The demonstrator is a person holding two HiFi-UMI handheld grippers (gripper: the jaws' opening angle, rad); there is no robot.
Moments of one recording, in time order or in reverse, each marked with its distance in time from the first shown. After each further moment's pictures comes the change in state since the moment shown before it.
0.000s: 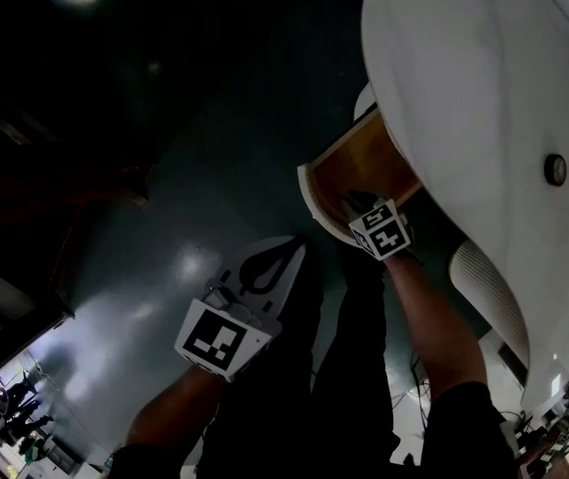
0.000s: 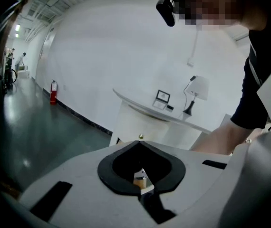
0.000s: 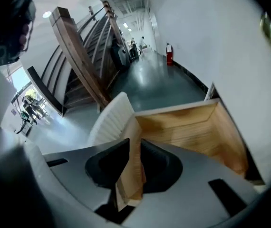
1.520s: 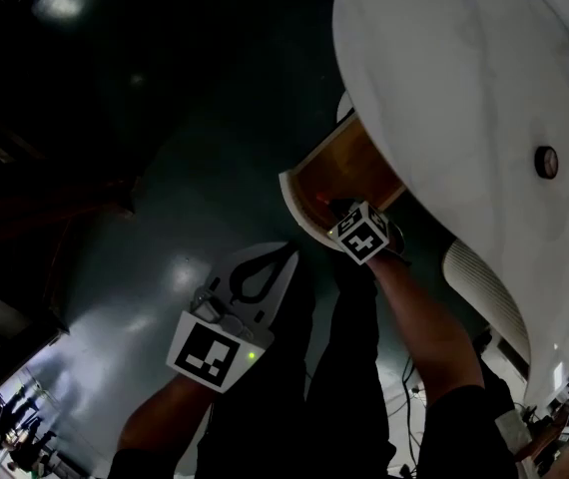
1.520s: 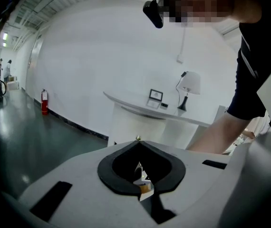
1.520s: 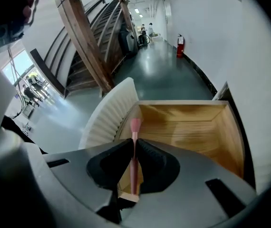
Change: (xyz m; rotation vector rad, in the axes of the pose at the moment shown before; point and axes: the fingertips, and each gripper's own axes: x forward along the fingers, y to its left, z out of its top) left arm 0.023 -0.007 -0.009 0.140 -0.012 -0.049; right arm 0.023 0.005 -0.022 -0.135 0.134 0.016
